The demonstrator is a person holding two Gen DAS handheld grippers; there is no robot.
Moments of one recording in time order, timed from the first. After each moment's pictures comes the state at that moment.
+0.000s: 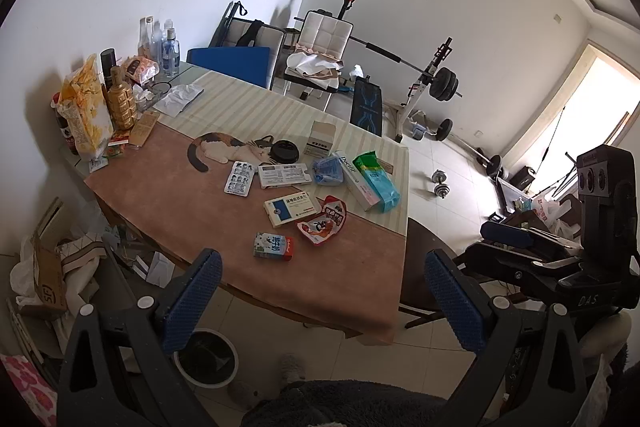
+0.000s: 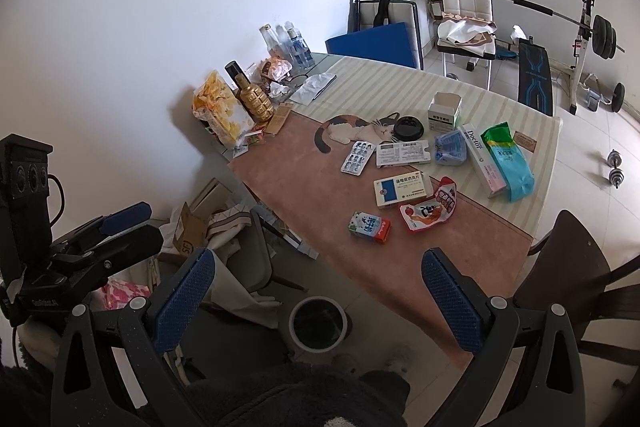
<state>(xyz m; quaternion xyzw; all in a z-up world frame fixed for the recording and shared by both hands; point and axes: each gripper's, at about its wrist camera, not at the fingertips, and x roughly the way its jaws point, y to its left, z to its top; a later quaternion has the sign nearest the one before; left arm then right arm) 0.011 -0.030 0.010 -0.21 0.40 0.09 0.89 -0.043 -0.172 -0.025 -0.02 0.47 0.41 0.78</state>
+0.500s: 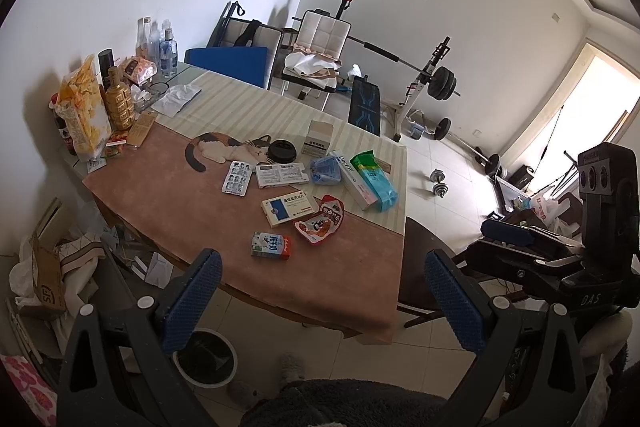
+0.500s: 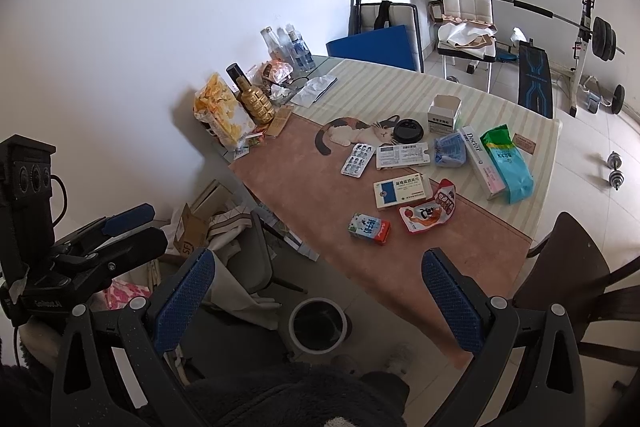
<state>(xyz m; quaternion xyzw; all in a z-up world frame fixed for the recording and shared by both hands) 0.009 -0.047 0.014 -0.21 0.40 0.08 0.89 -0.050 -0.177 -0.021 -0.02 0.47 0.41 0.78</state>
